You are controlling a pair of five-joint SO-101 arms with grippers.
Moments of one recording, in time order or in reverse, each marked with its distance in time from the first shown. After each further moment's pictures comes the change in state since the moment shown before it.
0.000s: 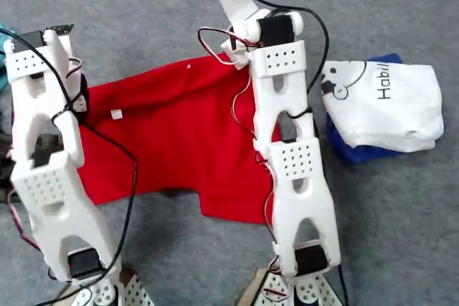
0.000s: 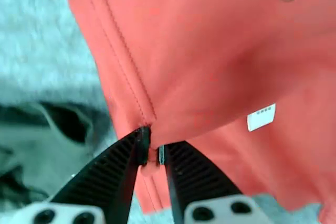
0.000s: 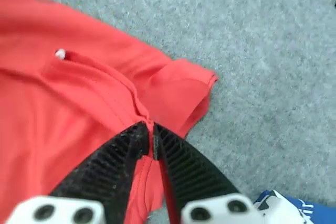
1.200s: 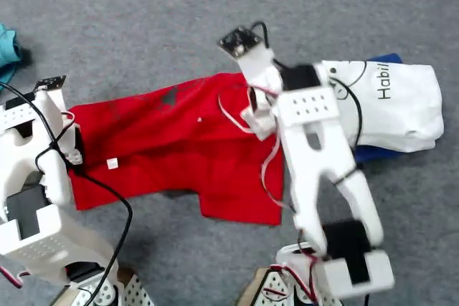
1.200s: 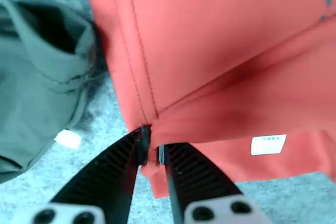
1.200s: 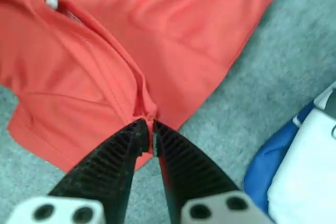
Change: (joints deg) left arm -7.1 -25.8 52.5 -24.8 -6.6; right arm 2.4 -69.4 110.0 -22.0 0.2
